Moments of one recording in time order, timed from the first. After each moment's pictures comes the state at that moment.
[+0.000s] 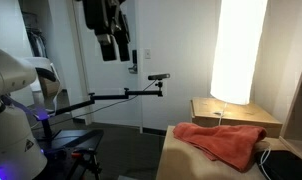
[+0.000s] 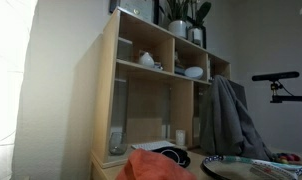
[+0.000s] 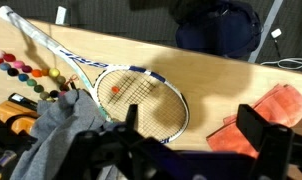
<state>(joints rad) -0.13 -0.60 -0.07 -2.39 -0.14 1.93 -0.05</state>
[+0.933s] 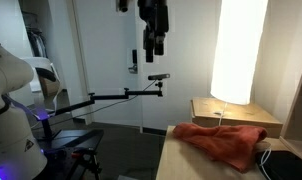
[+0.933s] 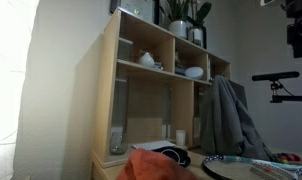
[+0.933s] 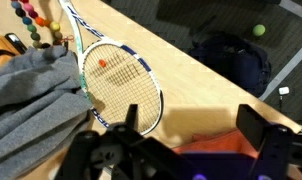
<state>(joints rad) 0.01 -0.28 0.08 -2.10 -0.27 1.80 -0.08</state>
